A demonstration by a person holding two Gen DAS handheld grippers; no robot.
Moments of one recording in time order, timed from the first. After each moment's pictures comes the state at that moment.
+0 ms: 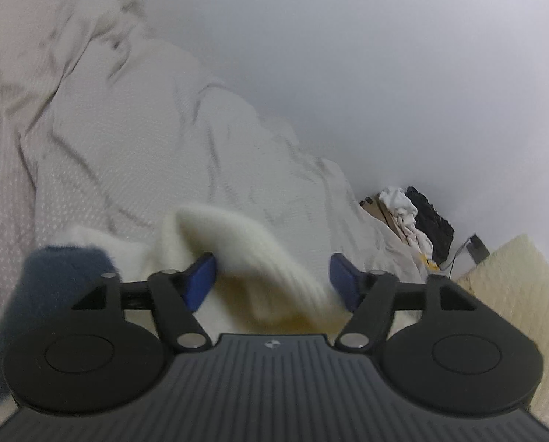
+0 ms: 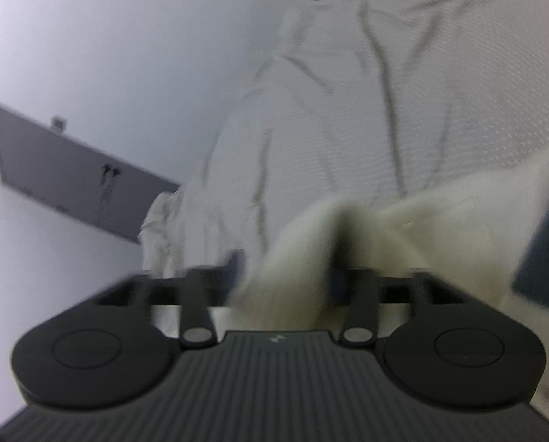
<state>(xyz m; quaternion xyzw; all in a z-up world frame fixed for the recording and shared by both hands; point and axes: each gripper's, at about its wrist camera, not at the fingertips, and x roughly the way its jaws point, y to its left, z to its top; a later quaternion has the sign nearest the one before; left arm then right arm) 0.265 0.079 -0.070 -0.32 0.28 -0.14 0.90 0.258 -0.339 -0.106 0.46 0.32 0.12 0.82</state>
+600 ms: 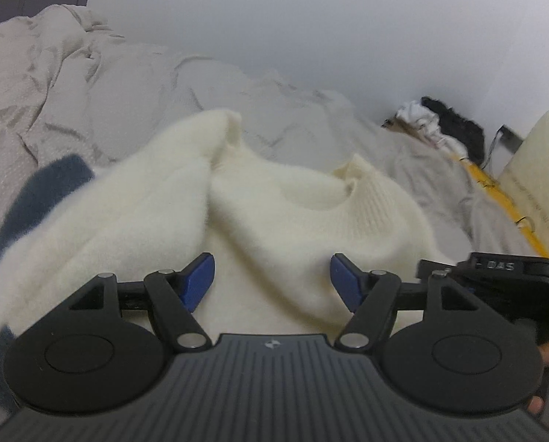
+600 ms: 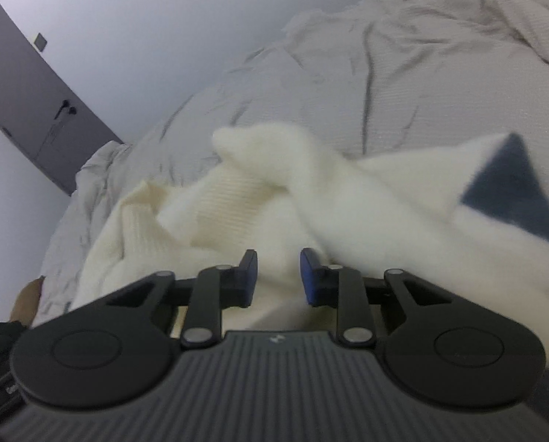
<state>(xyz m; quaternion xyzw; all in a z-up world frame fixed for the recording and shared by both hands) 0.200 -0.005 -0.088 -0.14 0.33 -0.12 0.93 0.204 -0.291 -0.107 0.29 0.34 0.04 0.89</state>
